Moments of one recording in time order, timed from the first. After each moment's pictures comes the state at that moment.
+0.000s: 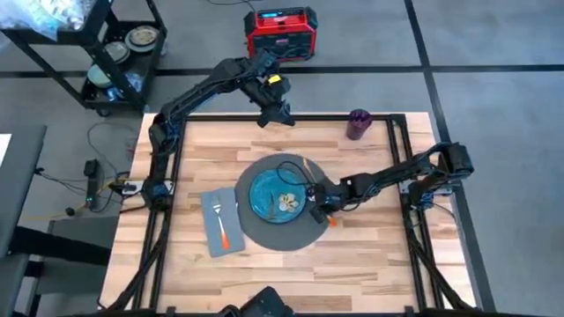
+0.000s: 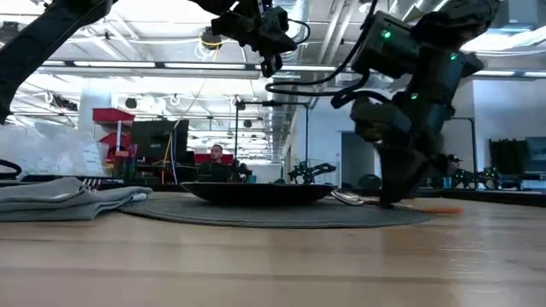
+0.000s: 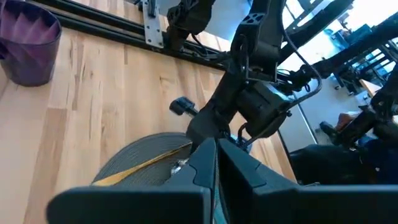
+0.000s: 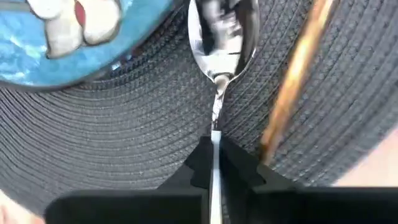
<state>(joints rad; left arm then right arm) 0.63 2.05 2.23 -1.15 0.93 0.30 0.09 1.56 0.77 -0.35 0.08 0.97</state>
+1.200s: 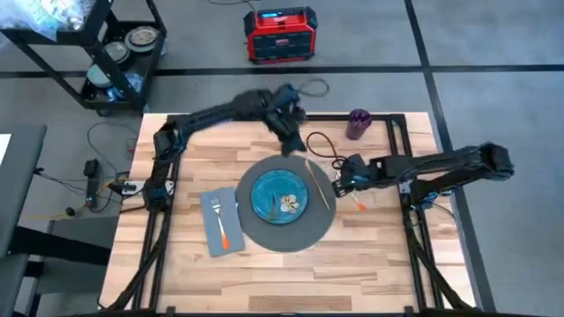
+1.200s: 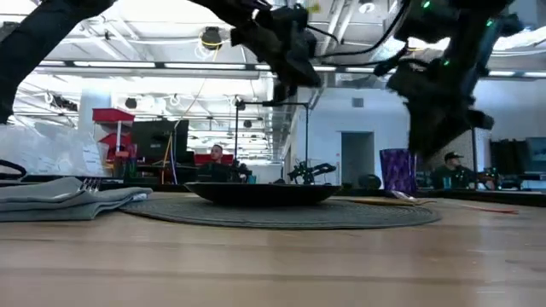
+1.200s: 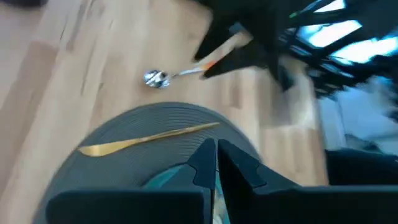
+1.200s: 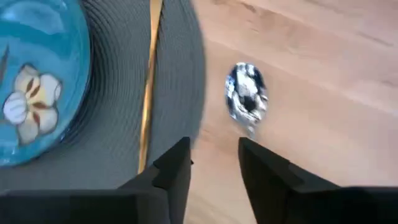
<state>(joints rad) 0.37 2.05 1.92 -0.77 0.55 -0.10 -0.05 1.15 0.71 -0.73 0.28 1.04</state>
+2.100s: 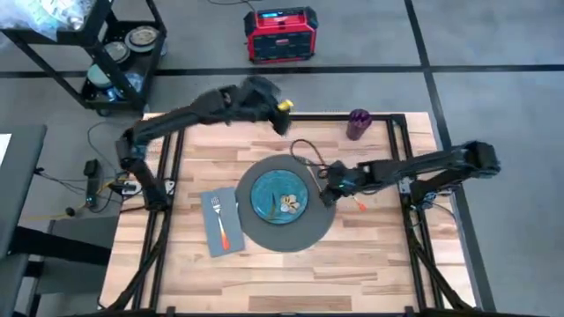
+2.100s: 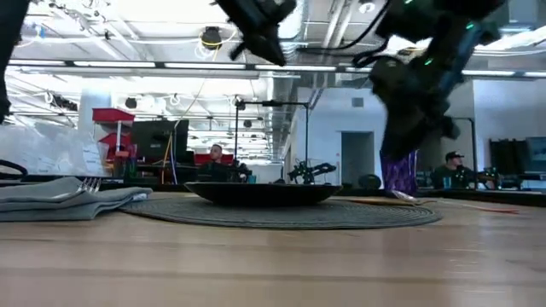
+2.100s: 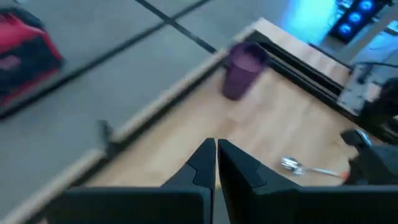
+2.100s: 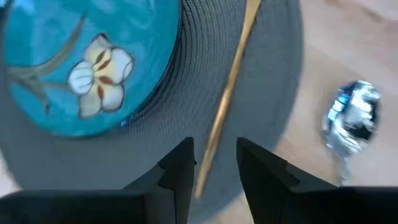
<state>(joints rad) 0.44 1.66 1.74 -0.70 -0.16 -0.26 -0.01 1.43 0.79 -0.43 0.16 0.89</state>
